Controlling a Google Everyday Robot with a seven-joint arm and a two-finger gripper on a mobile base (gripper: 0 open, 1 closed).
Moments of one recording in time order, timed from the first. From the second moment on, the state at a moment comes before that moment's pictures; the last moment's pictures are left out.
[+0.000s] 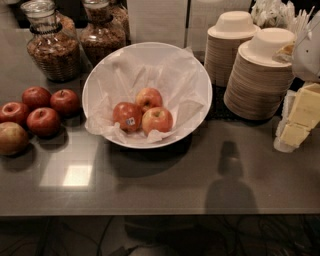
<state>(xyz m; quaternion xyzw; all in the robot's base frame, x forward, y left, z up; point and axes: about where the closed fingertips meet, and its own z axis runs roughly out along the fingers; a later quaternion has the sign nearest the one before) 0.438 -0.217 0.976 -0.60 0.78 -0.03 0.16</state>
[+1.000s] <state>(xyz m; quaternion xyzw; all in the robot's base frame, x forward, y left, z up) 0.427 -0.129 0.935 -0.63 0.75 0.03 0.19</state>
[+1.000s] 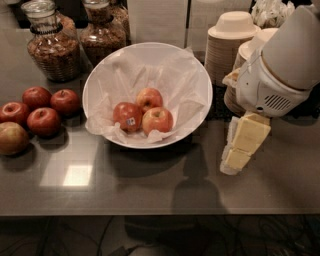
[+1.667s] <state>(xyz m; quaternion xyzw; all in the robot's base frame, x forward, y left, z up) 0.430 -0.080 0.935 -0.66 0.72 0.05 0.22</state>
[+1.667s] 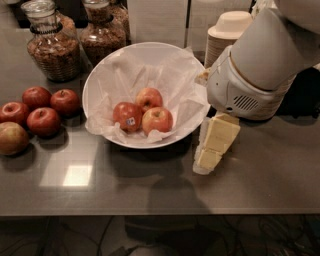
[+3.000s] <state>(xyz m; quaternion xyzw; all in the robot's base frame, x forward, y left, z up) 0.502 -0.002 0.937 -0.63 0.72 0.10 0.28</state>
